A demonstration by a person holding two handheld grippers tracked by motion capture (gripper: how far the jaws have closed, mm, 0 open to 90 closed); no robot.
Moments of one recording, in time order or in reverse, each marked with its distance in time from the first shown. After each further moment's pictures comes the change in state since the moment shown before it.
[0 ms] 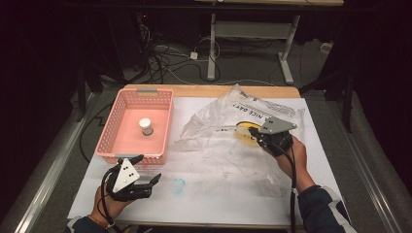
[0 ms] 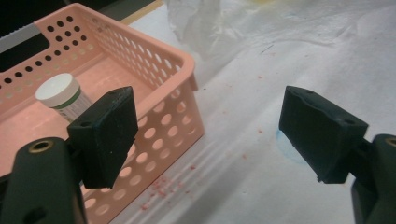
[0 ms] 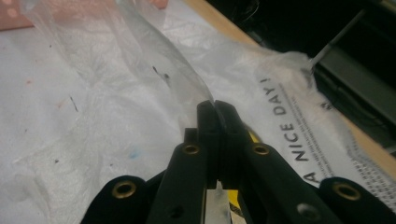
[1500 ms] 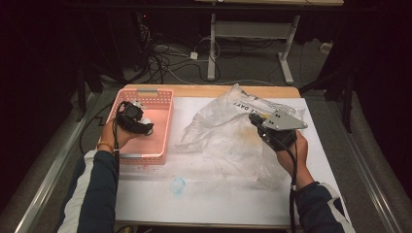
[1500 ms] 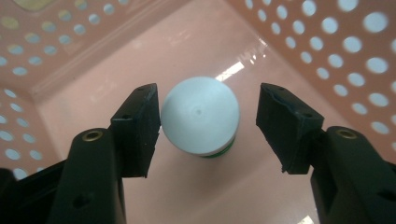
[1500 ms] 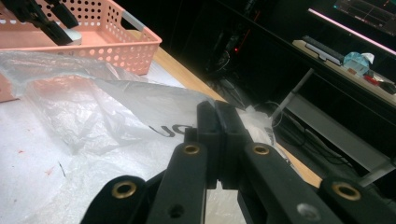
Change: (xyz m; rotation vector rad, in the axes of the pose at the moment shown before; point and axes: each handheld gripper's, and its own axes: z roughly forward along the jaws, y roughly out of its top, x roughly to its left) left arm 0.157 0.057 0.125 0.478 0.009 -0.161; right arm 0.000 0.026 -0.021 -0.178 -0.083 0.002
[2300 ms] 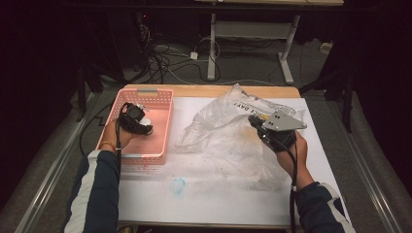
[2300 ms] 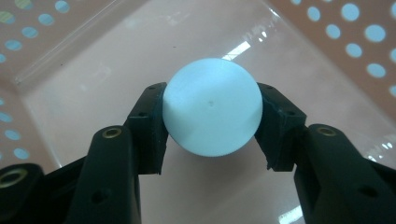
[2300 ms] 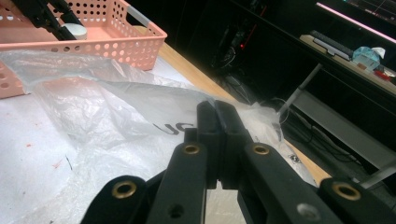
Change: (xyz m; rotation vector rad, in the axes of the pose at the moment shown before) left arm 0.001 0.000 0.014 0.063 0.008 0.032; right arm 0.001 -0.004 0.002 0.012 0.024 0.008
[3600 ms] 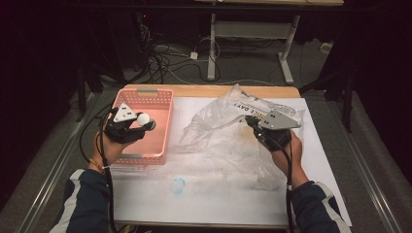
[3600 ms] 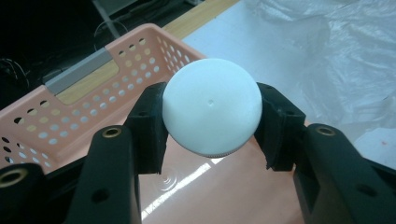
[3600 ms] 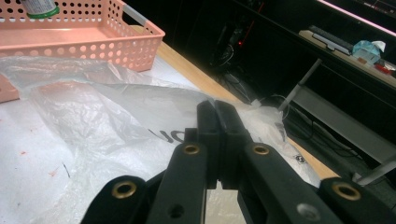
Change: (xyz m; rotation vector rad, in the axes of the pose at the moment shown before) left arm -0.042 -0.031 -0.084 -0.448 0.004 0.082; right arm 0.004 -0.001 0.011 0.007 -0.010 0.023
